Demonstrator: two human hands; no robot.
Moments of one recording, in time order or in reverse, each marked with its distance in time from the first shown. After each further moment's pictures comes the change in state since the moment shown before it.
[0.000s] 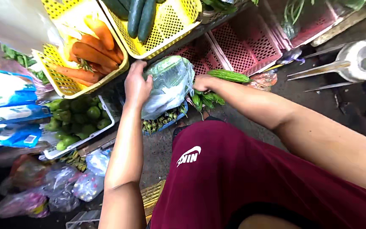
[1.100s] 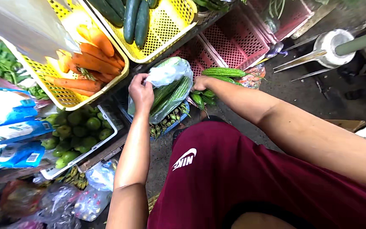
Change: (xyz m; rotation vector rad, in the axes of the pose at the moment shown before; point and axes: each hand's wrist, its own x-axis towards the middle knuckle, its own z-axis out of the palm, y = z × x) left_hand -0.006 -0.034 0.033 -0.338 0.261 -0.013; right_hand 0.048 0.011 0.026 -0.049 0.066 0.037
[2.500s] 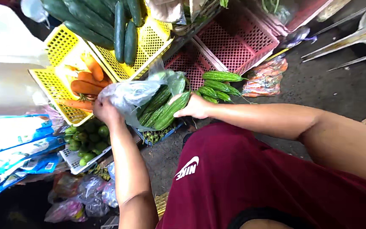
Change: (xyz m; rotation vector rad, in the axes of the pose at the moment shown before) left_hand 0.020 0.020 -0.024 -0.211 0.448 -0.379; right_hand -0.150 0.023 0.001 1.120 0.127 -0.918
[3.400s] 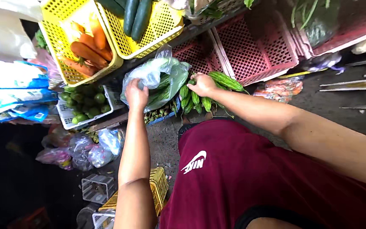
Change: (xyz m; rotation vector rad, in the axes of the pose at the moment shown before) left_hand -0.094 -0.004 0.052 0.864 -0.351 0.093; right_hand 0.059 0.092 -0.109 -0.934 -0.071 0.307
